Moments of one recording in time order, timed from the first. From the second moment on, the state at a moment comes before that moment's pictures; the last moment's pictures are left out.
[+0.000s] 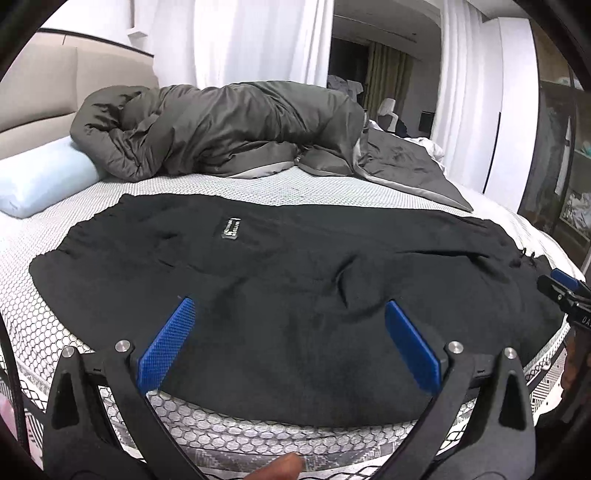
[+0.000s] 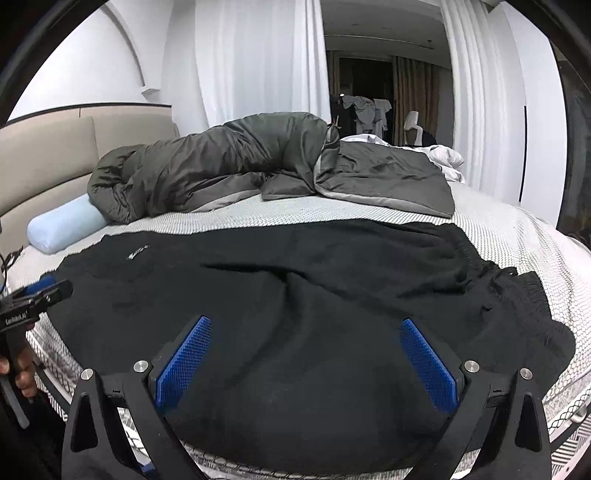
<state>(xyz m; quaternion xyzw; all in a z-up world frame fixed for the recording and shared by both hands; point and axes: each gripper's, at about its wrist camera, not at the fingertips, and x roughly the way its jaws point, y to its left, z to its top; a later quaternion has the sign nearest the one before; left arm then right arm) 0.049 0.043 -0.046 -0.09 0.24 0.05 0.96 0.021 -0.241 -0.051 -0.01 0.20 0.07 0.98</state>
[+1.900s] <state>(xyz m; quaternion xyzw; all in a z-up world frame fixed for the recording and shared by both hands) -0.002 0.297 -0.088 -0.28 0.30 0.21 0.89 0.007 -0.463 -0.083 0.24 0.29 -0.02 0.93</state>
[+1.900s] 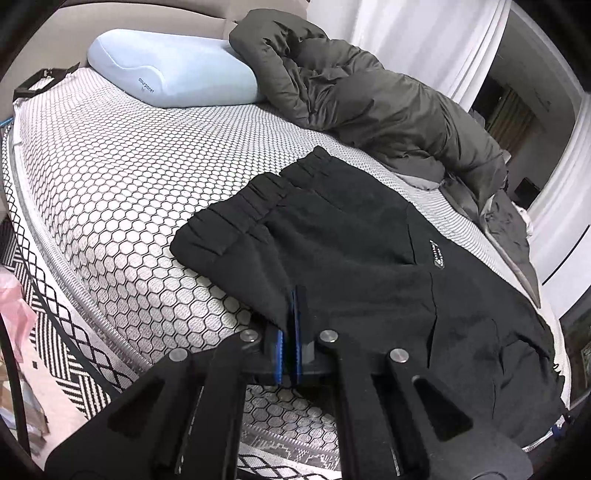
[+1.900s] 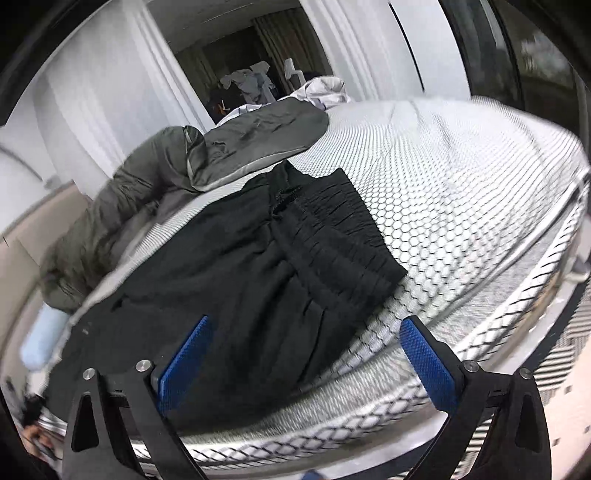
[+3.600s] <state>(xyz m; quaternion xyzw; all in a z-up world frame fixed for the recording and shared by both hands) 0.041 0.256 -0.019 -0.19 0.28 0.16 0.93 0.069 -0.482 -0.006 0.11 0.28 -0.06 0.95</state>
